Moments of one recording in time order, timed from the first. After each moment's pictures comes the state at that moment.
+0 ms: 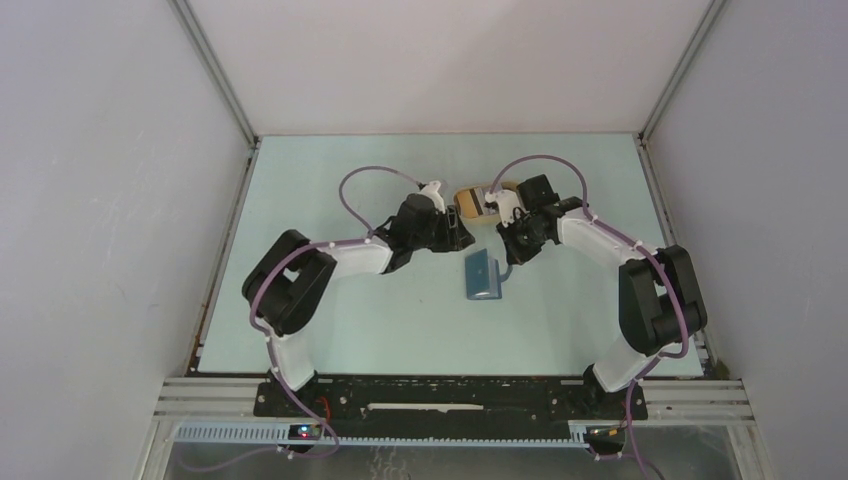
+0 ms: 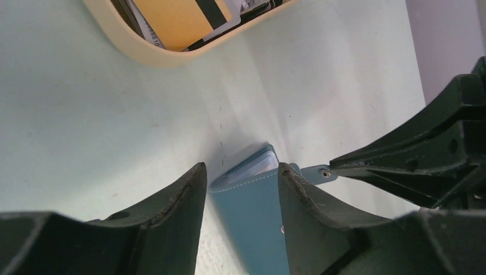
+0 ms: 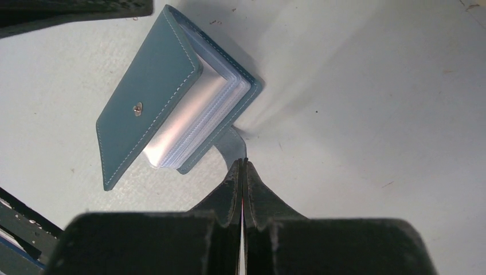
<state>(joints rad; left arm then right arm) -0.67 1.83 1.00 0.32 0.17 -0.66 0.36 1.64 1.11 -0.61 -0.29 -0.28</state>
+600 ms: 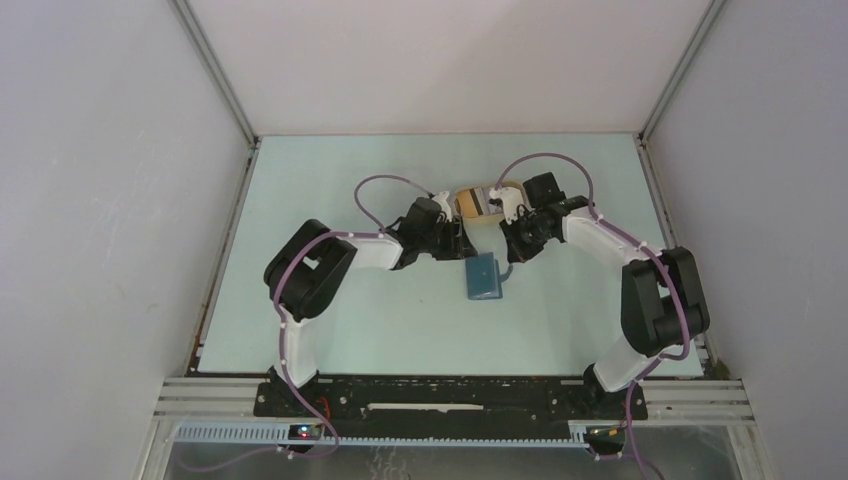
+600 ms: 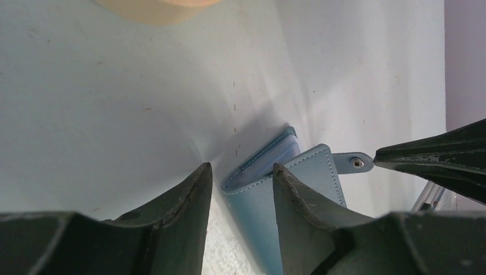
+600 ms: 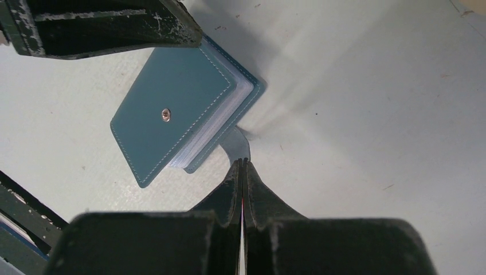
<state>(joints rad) -0.66 1.99 1.09 0.25 0.30 -0.65 0.33 1.64 1.11 -0.61 -0.34 -0.28</state>
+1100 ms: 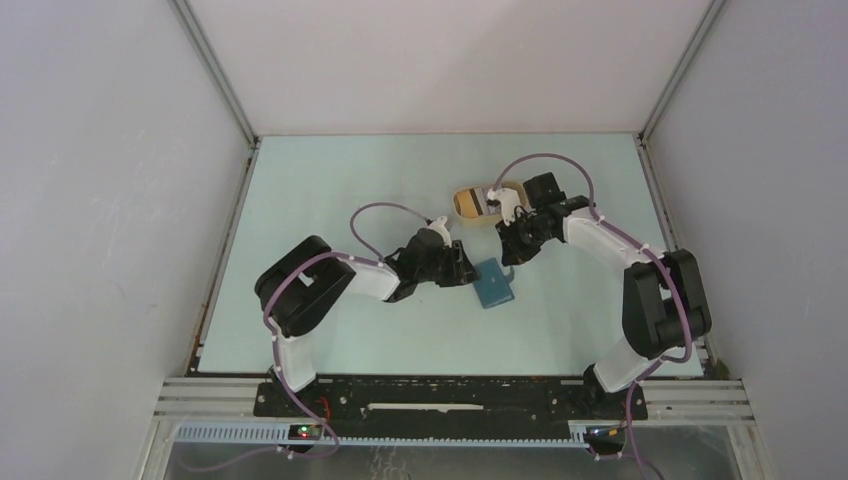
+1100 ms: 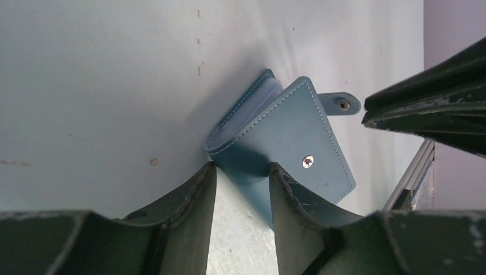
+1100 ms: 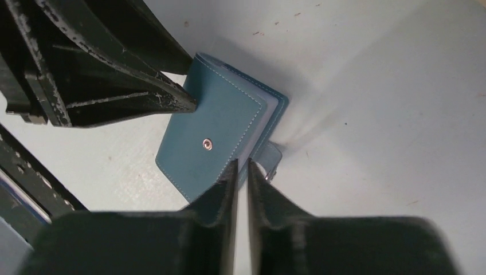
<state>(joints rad) -0.78 1.89 0.85 0.45 0.19 -0.80 0.34 1.63 1.11 -0.61 -0.42 -0.30</state>
